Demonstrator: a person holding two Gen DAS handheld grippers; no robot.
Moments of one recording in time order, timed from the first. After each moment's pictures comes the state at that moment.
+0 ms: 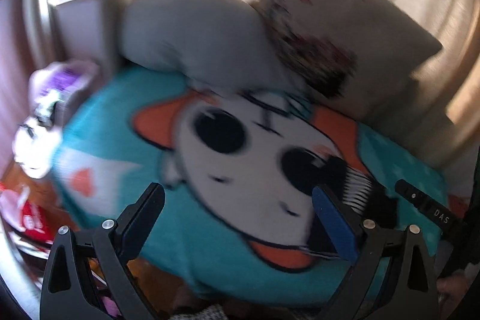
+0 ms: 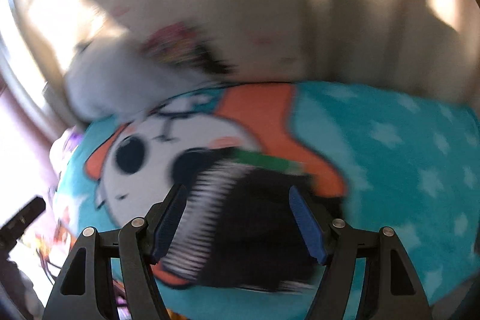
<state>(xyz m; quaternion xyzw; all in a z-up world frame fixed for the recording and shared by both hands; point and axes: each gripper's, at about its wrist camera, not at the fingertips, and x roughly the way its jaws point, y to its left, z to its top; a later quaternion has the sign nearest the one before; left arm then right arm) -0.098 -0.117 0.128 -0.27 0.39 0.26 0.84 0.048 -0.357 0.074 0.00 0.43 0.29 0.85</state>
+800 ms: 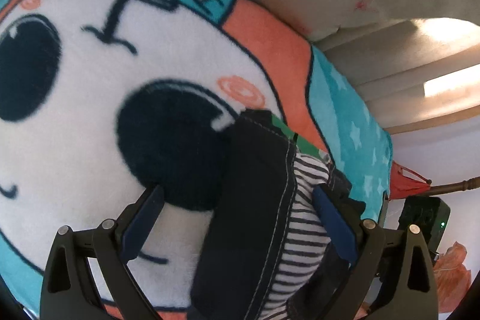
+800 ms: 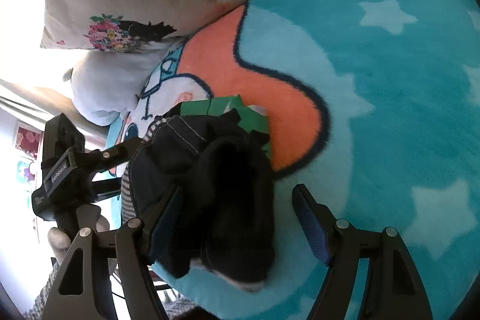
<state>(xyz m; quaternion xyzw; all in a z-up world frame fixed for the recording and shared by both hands) 0.074 -0.134 0.006 -0.41 0.51 0.04 0.75 0.111 -0.382 -0.032 0.12 0.56 0.38 0.72</state>
